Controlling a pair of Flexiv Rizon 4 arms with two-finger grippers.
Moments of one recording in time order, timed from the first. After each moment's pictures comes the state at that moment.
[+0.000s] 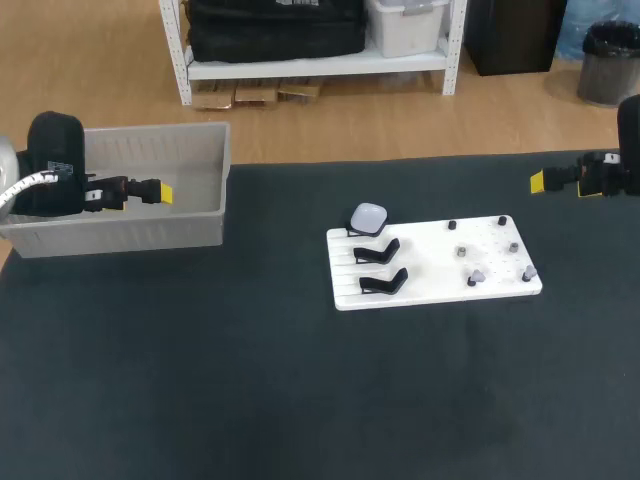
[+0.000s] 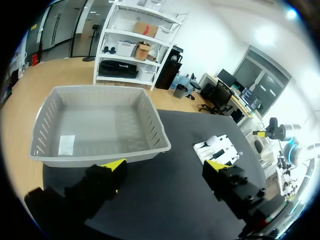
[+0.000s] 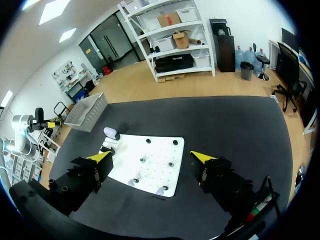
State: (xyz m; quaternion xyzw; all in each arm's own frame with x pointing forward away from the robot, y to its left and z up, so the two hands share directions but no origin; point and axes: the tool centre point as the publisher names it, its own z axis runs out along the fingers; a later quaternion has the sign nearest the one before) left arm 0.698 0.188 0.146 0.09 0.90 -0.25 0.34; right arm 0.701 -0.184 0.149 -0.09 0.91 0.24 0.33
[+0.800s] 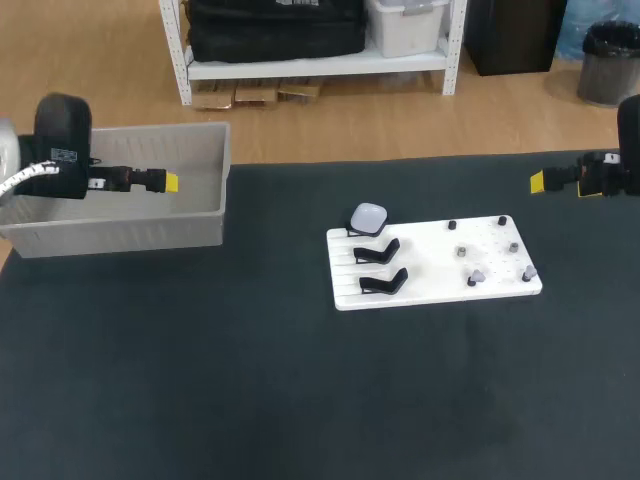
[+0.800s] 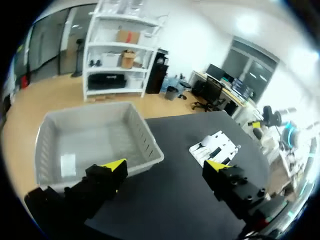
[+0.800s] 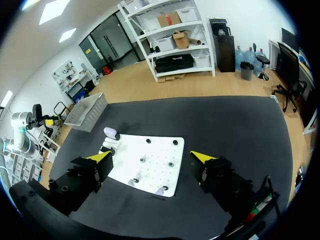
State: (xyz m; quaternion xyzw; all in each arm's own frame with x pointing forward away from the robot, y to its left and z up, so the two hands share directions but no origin) left arm 0.709 0.177 0.170 0.18 0.88 -0.24 0.37; right arm 0.701 -0.184 0.149 -0.09 0.91 0.24 0.33
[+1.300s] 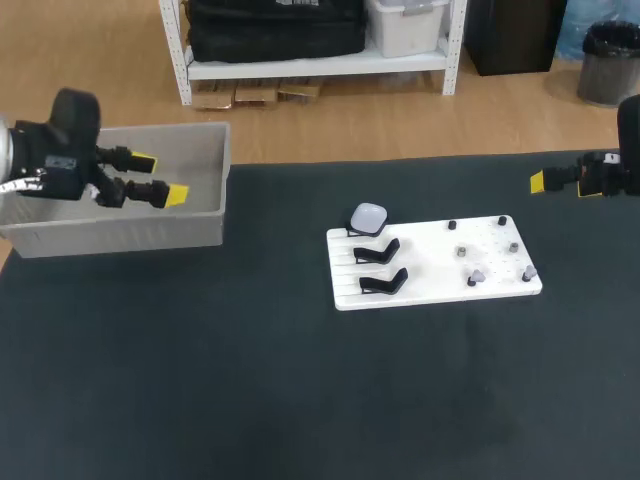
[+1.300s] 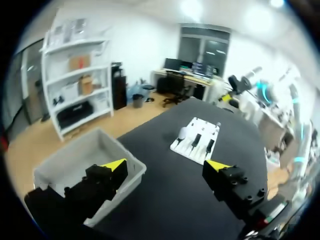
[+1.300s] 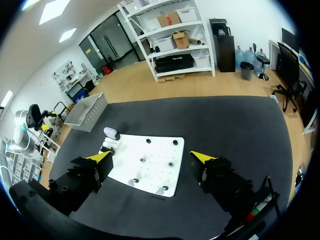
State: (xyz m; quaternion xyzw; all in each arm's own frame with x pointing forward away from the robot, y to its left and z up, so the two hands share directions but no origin) left arm 0.694 0.154 0.180 0.39 0.78 -0.25 0.41; right arm 0.701 -0.184 0.149 -0.09 0.91 0.24 0.33
